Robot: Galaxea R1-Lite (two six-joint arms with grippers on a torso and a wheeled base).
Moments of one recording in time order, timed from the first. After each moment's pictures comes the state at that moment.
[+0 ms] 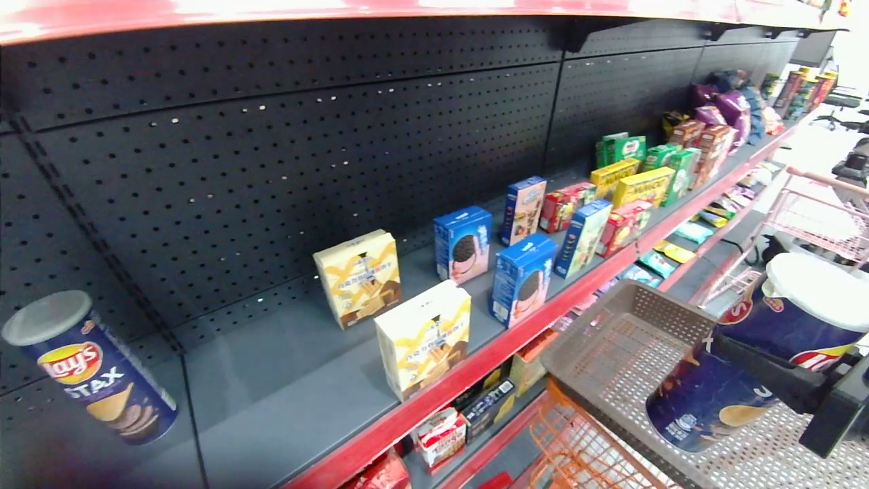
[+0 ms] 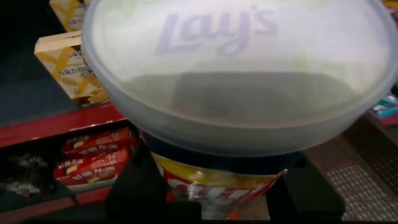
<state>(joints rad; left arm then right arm) 0.00 0.00 0.00 0.00 -0.03 0.03 0.48 1.03 -0.32 -0.66 -0.04 -0.01</state>
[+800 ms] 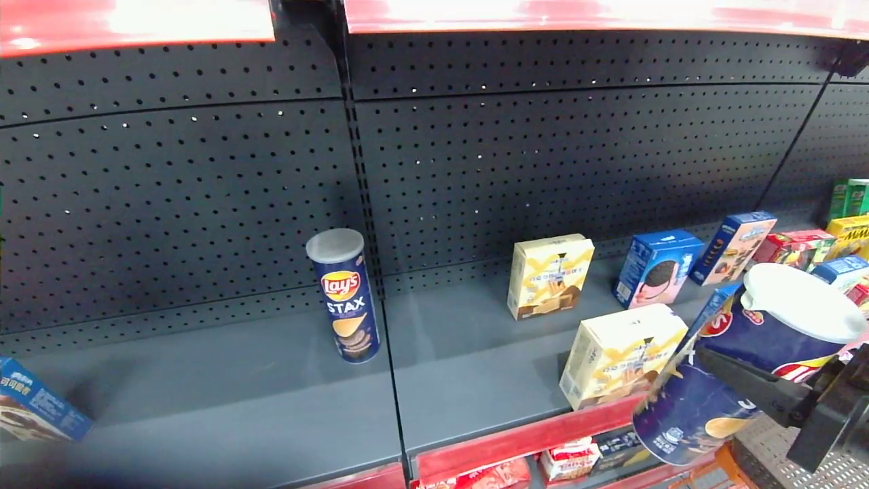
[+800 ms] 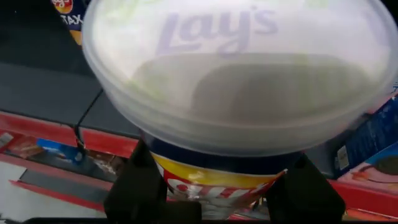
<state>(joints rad) 0.00 0.00 0.00 0.00 -0.03 0.03 0.53 1.05 -0.31 -0.67 -0.03 -0.01</state>
